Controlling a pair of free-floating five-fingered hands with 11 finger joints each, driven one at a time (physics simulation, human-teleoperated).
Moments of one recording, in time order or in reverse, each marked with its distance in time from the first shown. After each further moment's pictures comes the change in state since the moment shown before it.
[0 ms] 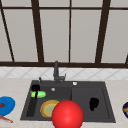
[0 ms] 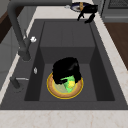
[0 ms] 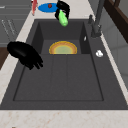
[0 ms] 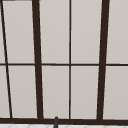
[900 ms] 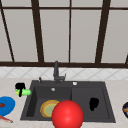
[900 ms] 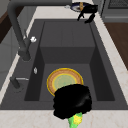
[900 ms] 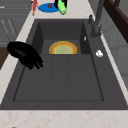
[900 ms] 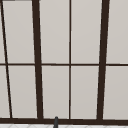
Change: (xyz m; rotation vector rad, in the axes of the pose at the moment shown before) left hand 0.023 0.030 0.144 0.001 -0.004 0.010; right hand 0.000 0.000 0.000 0.000 0.000 0.000
